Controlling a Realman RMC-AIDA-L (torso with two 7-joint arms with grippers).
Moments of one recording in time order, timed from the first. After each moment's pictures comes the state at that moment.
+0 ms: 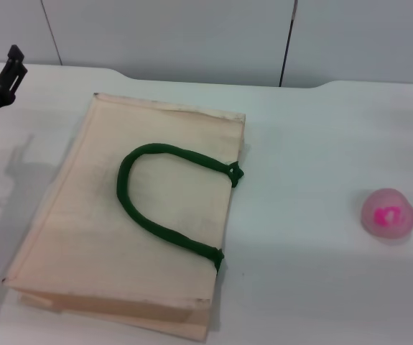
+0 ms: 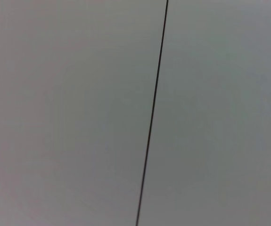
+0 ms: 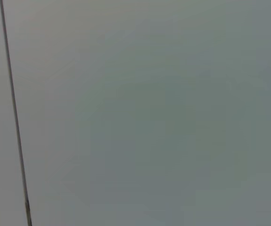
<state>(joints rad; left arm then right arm) -0.53 -2.03 2.86 -0.03 -1.49 1.25 -0.49 0.58 2.03 -0.63 -0.13 2.21 1.03 -2.56</state>
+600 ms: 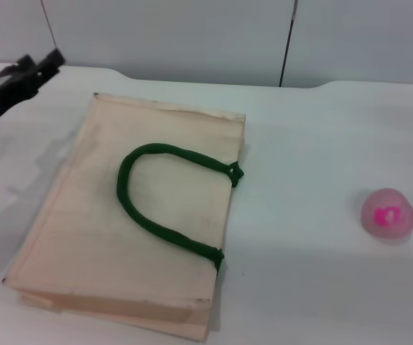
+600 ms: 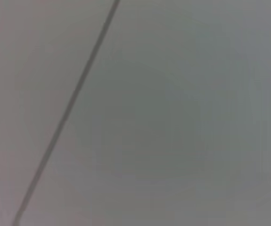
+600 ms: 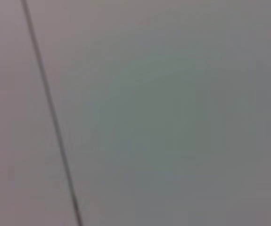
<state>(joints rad) -0.63 -2.03 2.86 -0.38 -1.01 1.31 -1.25 0.56 2.02 -0.65 -0.28 1.97 1.03 -2.24</state>
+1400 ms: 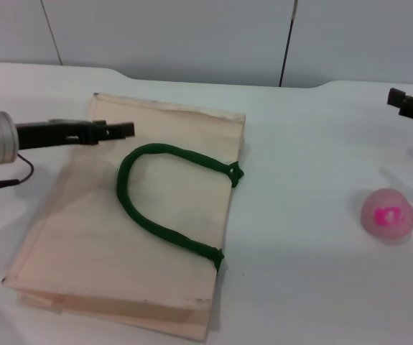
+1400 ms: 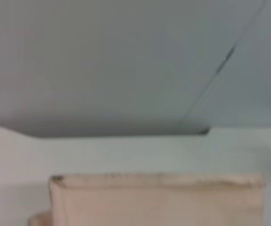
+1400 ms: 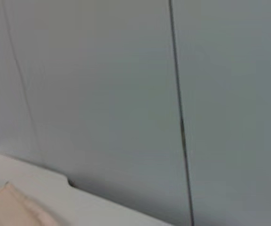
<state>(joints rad) -0.84 -2.02 2.86 -0.61 -0.33 1.38 -1.65 0.54 2.02 -0.64 -0.69 1.29 1.22 -1.70</state>
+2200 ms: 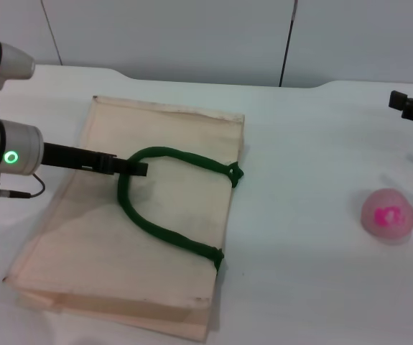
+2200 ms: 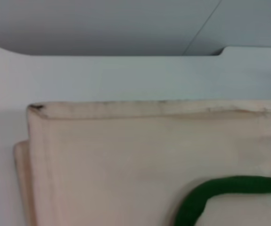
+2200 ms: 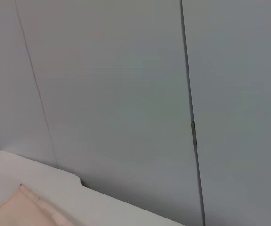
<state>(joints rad) -0.95 -2.02 2.86 -0.58 -0.02 1.33 -1.80 0.53 2.02 -0.64 -0.74 1.27 1.28 -1.66</state>
